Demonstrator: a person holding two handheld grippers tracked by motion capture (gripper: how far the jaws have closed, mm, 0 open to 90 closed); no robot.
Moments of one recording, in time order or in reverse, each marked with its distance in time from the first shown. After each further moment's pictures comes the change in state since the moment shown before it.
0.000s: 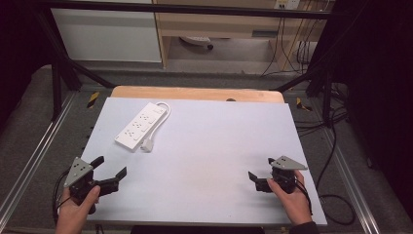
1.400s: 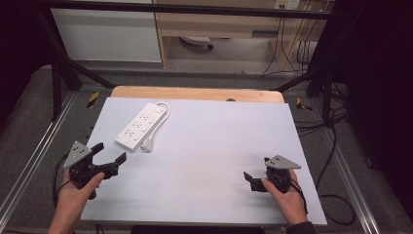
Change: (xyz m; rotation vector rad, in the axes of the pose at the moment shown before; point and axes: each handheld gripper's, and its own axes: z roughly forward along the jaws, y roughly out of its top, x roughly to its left) left arm 0.015 0.032 0.017 -0.005 0.002 -0.020; right arm 0.010 0.004 0.009 0.013 0.003 -0.020
